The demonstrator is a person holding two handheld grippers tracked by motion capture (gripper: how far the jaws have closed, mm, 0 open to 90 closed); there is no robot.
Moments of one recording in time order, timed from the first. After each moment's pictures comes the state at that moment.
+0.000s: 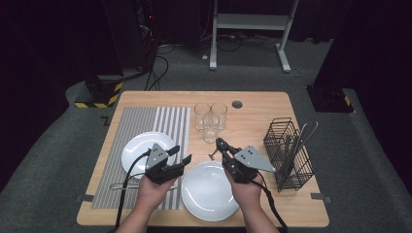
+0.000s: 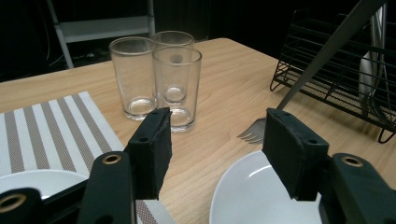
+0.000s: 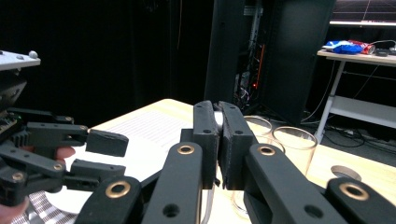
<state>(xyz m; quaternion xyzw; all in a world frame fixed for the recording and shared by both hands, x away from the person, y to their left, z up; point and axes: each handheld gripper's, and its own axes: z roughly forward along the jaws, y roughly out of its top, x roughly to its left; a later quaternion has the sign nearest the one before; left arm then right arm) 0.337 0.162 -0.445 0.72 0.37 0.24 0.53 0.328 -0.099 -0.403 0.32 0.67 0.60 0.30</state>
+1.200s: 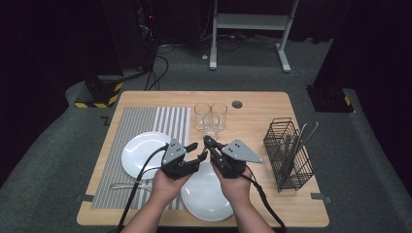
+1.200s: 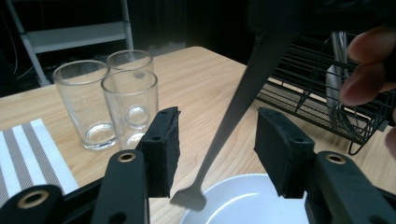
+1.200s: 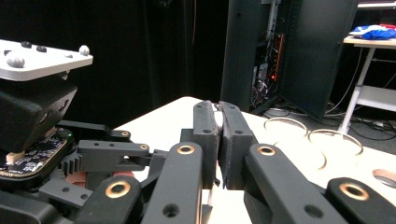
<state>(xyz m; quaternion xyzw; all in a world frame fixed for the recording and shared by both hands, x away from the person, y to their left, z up) 0.347 0.119 -0.430 0.74 0.33 0.22 0.55 0.339 -0.070 -0.398 0.32 0.69 0.60 0.26</state>
